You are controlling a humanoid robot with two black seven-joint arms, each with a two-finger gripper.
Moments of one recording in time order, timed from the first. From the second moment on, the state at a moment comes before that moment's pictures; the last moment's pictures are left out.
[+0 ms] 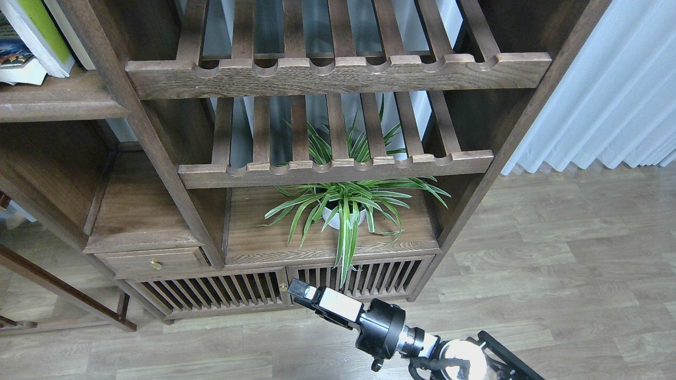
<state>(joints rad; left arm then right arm) -1.09 1.32 -0.74 -1.11 -0.41 -0.49 0.27 -0.02 0.02 0.93 1.22 0.04 0.58 -0.49</state>
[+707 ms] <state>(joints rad) -1.09 1.31 -0.71 -1.01 -0.41 -0.49 0.31 -0.03 0.02 0.93 1.22 0.04 0.58 -0.49</state>
